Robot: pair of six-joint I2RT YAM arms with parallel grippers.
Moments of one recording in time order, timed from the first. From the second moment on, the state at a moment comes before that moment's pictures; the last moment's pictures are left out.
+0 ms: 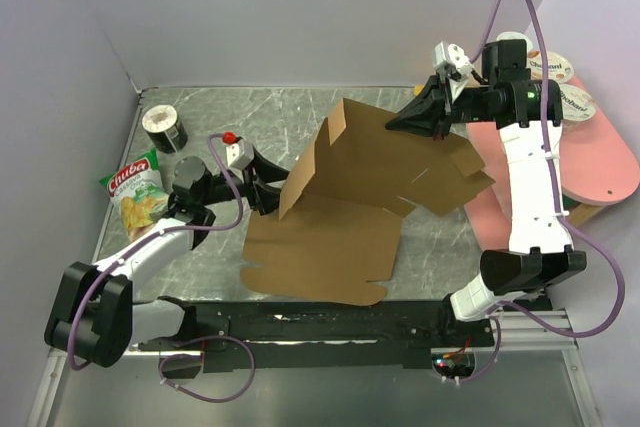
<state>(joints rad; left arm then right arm) -0.34 1.21 0.60 0.75 1.00 -0.28 0.05 1.56 2.05 -1.35 -1.41 -0.95</state>
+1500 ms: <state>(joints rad) -0.39 1.15 0.54 0.68 0.83 -0.25 0.07 1.36 1.71 -0.92 -1.36 -0.58</state>
